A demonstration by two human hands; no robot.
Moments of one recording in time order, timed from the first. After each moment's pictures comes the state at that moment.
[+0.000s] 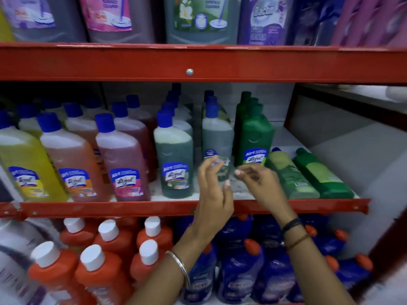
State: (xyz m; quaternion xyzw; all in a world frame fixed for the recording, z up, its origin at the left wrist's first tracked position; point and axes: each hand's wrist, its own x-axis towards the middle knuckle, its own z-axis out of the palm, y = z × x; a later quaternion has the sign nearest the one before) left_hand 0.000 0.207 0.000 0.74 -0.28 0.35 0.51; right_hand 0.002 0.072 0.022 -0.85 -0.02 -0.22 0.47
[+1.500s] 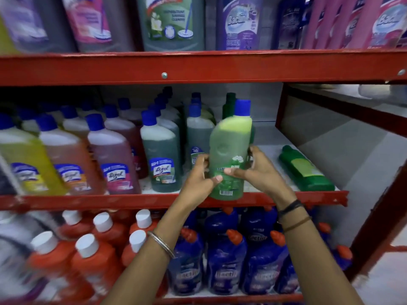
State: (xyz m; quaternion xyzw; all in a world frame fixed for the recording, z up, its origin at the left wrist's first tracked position) left_hand -0.005 0.202 0.032 0.76 -0.18 0.00 0.63; right_hand -0.031 0.046 0.060 -0.83 -0.05 -0.16 0.53
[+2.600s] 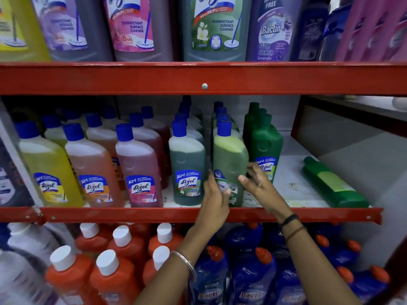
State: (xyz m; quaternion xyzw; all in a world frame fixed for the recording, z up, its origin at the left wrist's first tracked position) left_hand 0.022 0.229 -0.009 0.83 -0.21 0.11 0.51; right_hand 0.025 0.079 0.012 -0.80 -0.11 -0.12 0.58
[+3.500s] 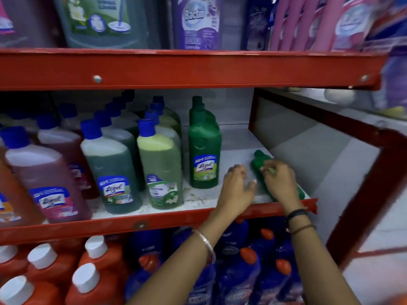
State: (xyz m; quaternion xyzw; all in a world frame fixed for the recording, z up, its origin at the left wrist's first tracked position) left_hand 0.019 0.036 0.009 0.82 -0.28 0.08 0.50; right_hand 0.002 -0.091 0.020 -0.87 0.15 -0.34 0.32
